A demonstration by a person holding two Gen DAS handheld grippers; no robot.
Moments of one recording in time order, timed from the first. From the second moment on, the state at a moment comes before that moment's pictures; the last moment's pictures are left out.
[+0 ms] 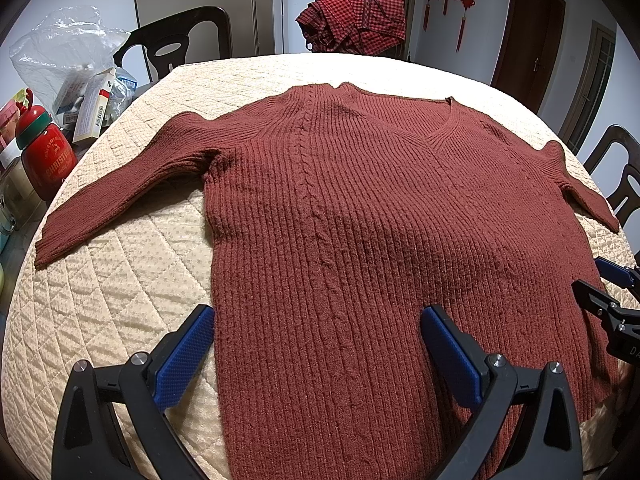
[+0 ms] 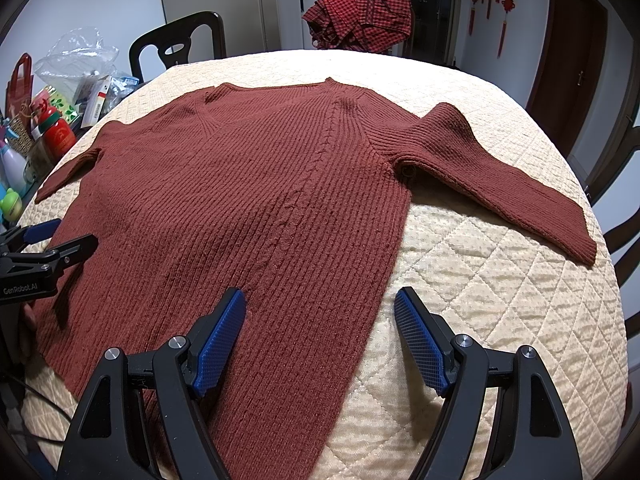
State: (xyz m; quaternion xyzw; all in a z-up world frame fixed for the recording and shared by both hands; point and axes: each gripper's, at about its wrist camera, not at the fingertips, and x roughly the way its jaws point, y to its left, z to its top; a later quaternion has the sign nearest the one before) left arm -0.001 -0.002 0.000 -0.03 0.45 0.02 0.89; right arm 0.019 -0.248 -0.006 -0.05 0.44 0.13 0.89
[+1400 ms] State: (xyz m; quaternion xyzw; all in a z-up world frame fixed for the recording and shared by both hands) left arm -0.001 -0.002 0.000 -0.02 0.45 0.02 0.89; right arm 0.018 -0.248 -0.005 -0.05 0.44 0.13 0.89
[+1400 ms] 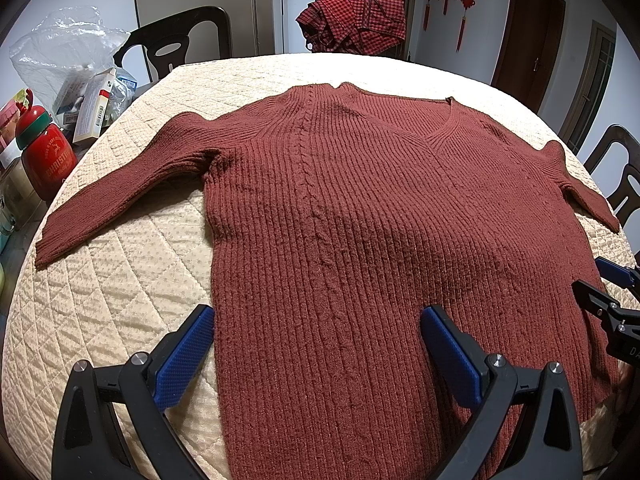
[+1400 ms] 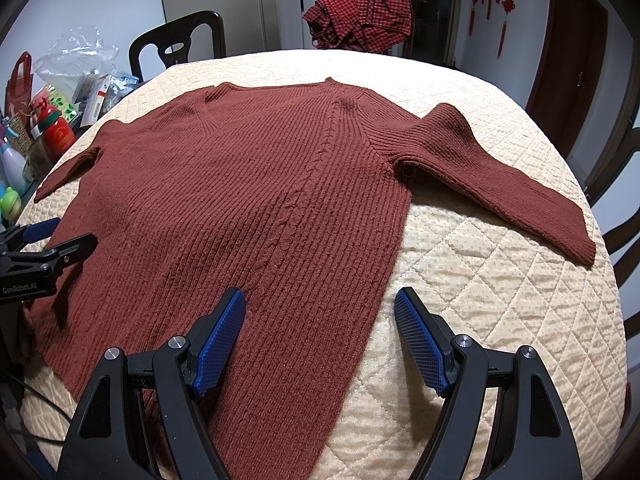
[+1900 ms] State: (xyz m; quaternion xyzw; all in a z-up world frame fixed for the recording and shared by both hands) left arm -0.001 -0.002 0.000 -0.02 0.45 0.02 0.89; right arm 0.018 -0.247 -0.007 -0.05 0.44 0.13 0.89
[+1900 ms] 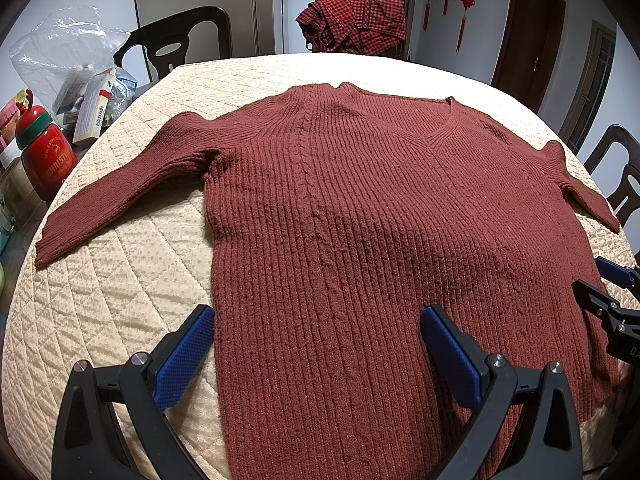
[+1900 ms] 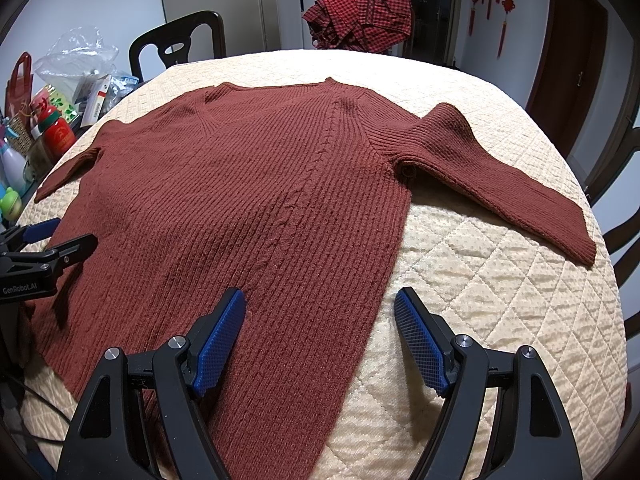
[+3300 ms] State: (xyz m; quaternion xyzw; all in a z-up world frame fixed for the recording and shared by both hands) left arm 0.011 0.014 0.019 -0.03 0.42 0.04 0.90; right arm 0.035 -0.243 0.018 -0.05 0.43 0.14 0.89
